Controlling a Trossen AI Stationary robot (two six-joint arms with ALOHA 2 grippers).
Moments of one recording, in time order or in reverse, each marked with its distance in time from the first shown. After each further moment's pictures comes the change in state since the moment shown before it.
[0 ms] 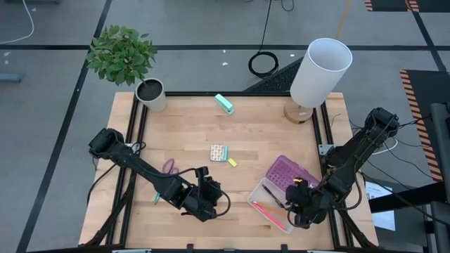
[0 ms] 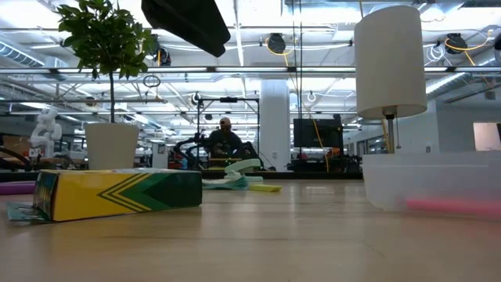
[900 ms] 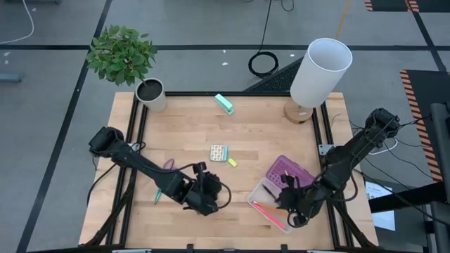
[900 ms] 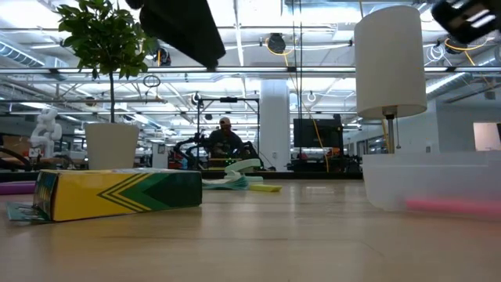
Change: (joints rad) left arm 0.036 -0.011 0.001 -0.078 0.026 -0.098; right arm -0.090 -0.001 0.000 0.145 0.049 -0.562
